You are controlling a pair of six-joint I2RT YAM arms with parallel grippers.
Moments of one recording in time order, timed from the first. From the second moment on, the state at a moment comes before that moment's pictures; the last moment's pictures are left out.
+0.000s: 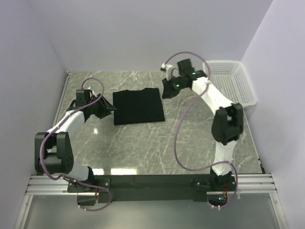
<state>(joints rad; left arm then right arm) 0.01 1.46 0.88 -0.20 0.43 -0.69 0.35 1.97 1.77 -0.75 -0.59 -0.26</state>
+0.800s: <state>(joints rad) -0.05 1.84 1.06 -0.22 0.40 -0.67 0.27 1.74 1.50 -0.72 -0.66 -0.26</state>
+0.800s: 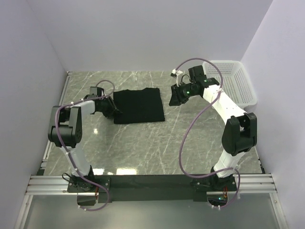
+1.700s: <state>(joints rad) 0.27 2.09 1.52 -0.49 0.15 -0.52 0.21 1.71 1.43 -0.69 -0.70 -0.25</state>
